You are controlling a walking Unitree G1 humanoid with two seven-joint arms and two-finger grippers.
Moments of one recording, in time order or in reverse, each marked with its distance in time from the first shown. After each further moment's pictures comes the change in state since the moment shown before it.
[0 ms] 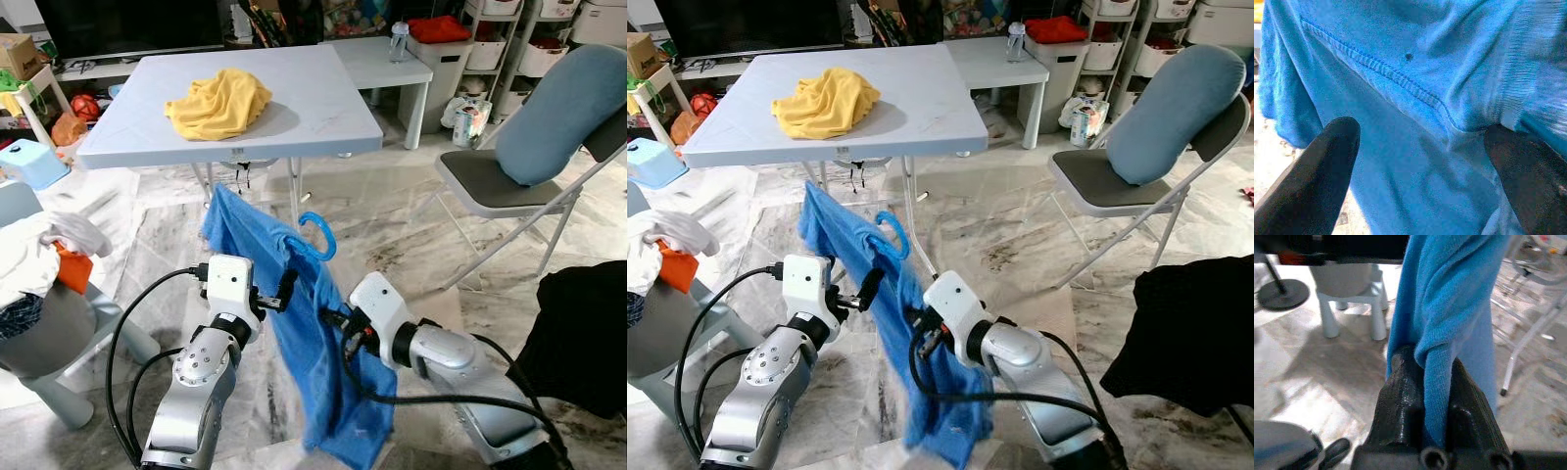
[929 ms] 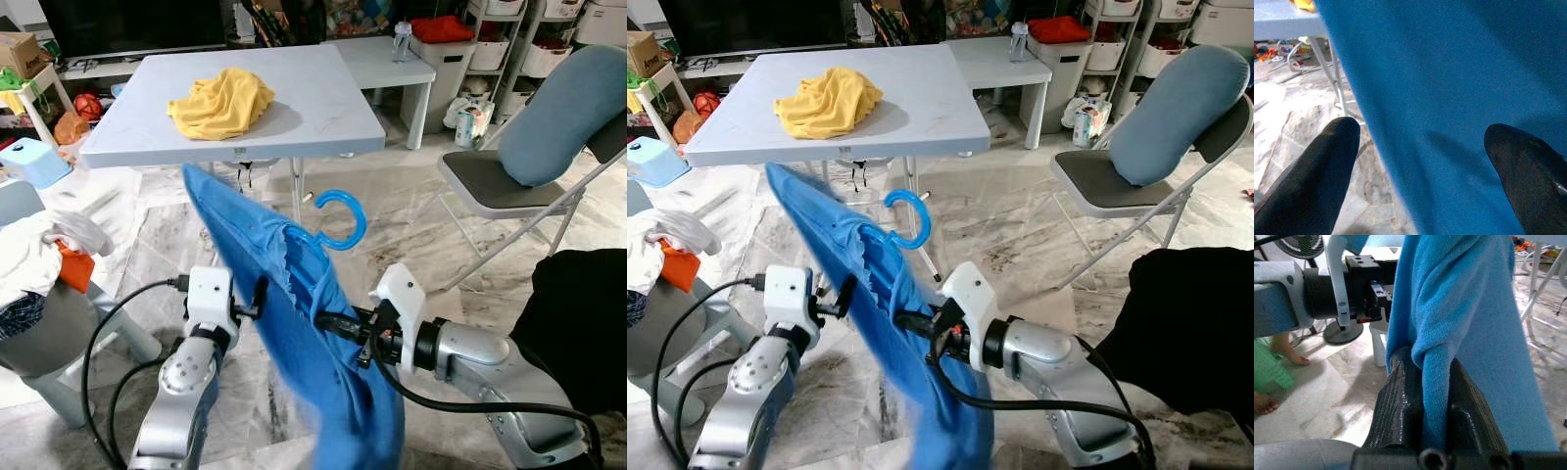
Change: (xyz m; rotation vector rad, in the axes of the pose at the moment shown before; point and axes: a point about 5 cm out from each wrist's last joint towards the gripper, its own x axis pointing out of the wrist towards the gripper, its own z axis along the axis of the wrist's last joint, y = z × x) left arm -0.007 0.022 -0.012 0.059 0.050 0.137; right arm -0.023 0.001 0.020 0.135 -0.120 0.153
